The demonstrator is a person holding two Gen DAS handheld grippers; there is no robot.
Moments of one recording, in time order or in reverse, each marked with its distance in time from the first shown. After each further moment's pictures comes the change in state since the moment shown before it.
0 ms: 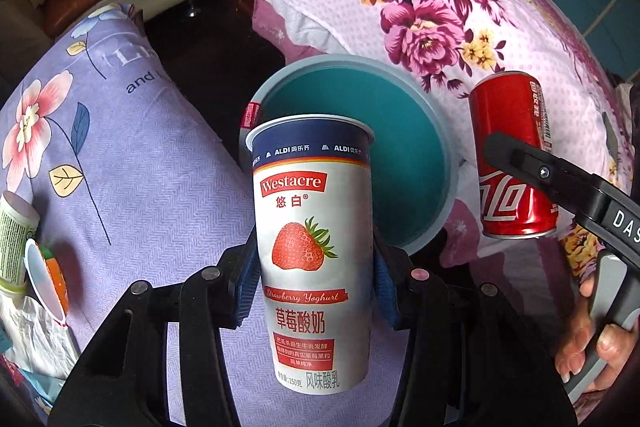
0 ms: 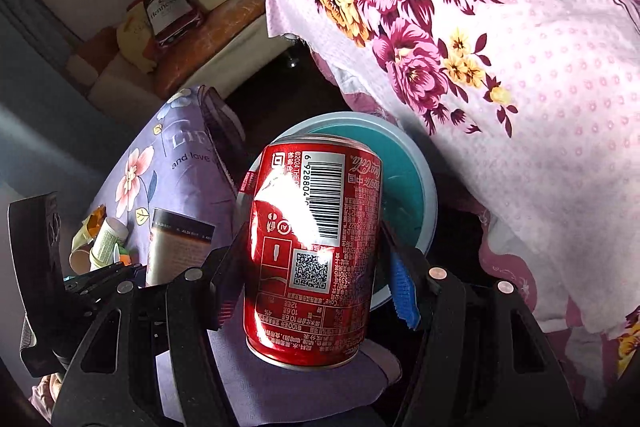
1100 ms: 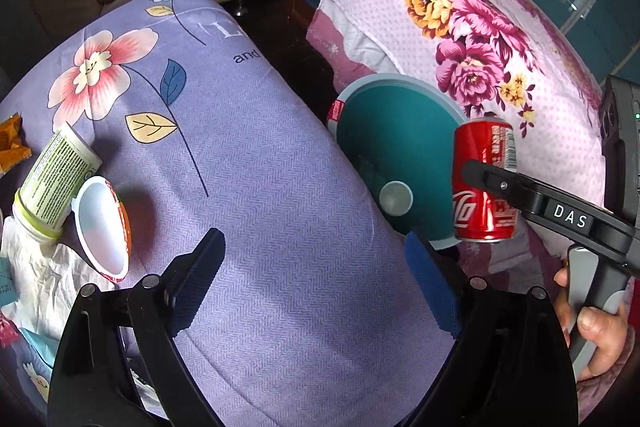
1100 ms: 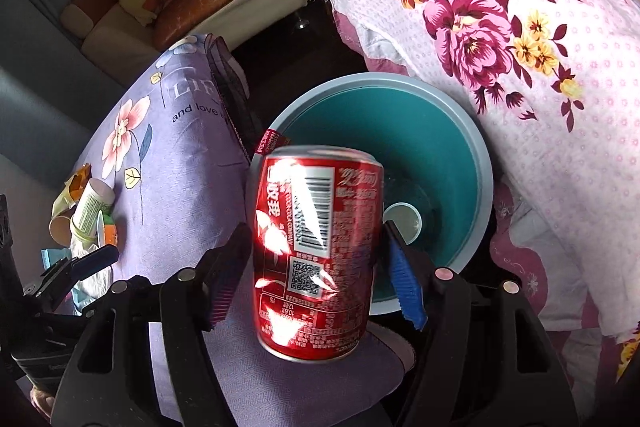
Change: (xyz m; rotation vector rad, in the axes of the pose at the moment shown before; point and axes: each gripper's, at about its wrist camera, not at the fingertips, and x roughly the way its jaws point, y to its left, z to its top) left arm -0.040 0.075 -0.038 -0.165 -0.079 0.019; right arm 0.045 0.053 -0.009 -0.092 0.134 -0.045
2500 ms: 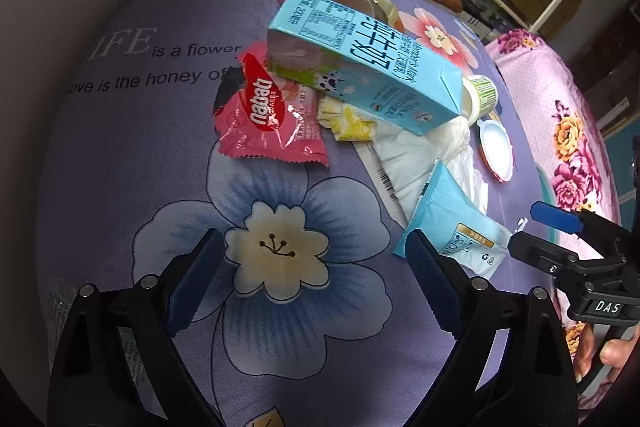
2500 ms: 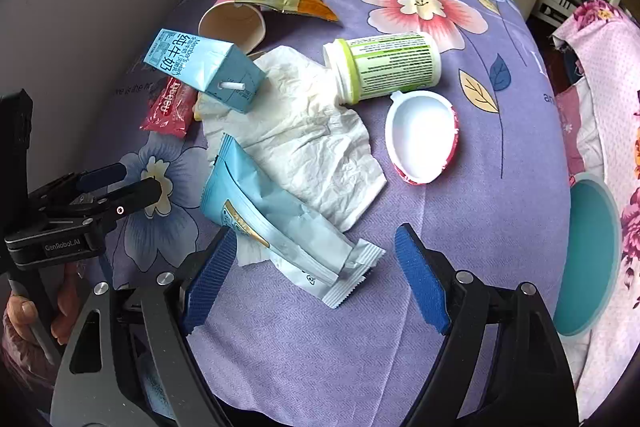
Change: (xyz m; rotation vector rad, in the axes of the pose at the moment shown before) left arm -0.127 0.273 -0.187 -0.574 -0.112 0.137; right arm 0.035 0.315 -0.115 -0.738 0.253 0.098
